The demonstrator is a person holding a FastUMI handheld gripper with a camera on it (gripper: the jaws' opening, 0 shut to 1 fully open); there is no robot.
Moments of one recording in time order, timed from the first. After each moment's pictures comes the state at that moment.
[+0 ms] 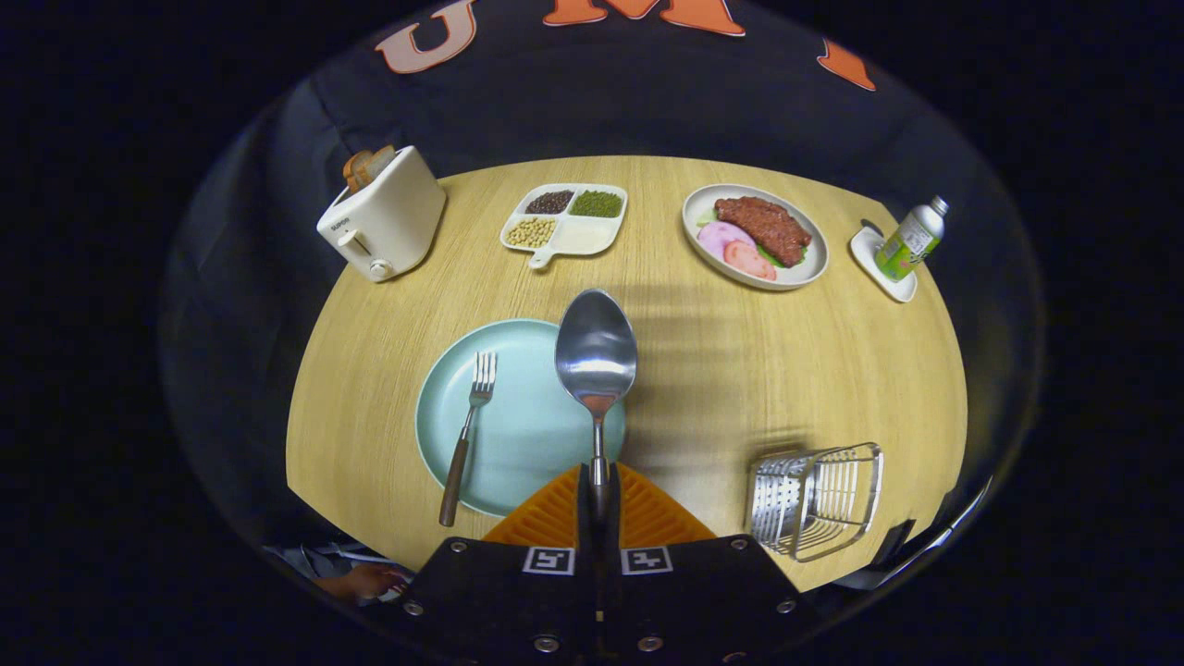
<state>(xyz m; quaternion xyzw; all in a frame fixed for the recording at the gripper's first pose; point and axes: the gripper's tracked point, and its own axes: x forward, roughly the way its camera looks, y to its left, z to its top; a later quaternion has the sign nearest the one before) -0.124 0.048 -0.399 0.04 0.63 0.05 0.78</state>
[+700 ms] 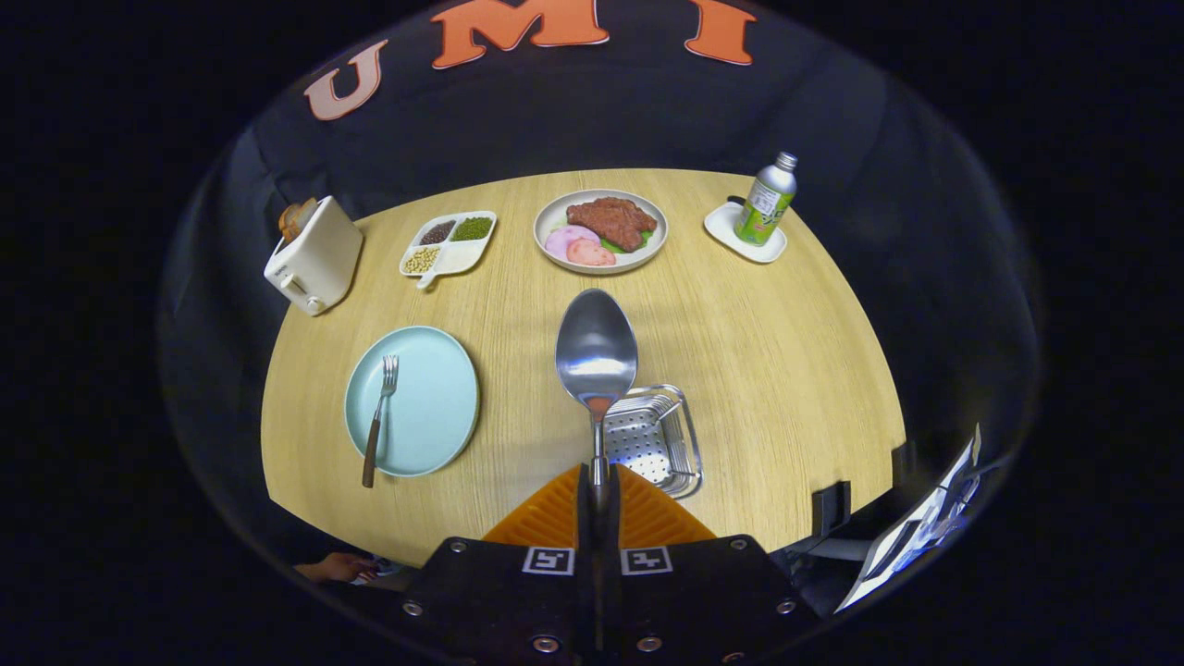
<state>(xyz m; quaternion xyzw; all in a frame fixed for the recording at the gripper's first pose) -0.183 -0.080 -0.364 0.05 0.63 -0.05 0.78</state>
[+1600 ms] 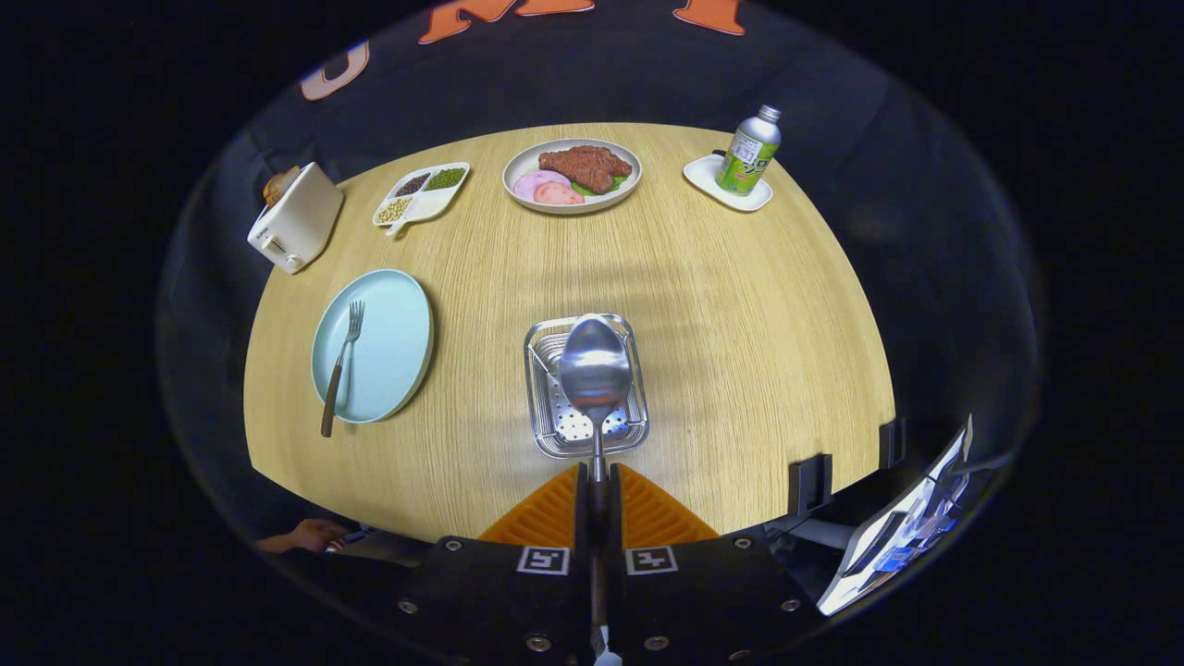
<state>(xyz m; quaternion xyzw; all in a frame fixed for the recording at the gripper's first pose) -0.226 -0.107 -0.382 0.04 0.68 -0.05 0.73</state>
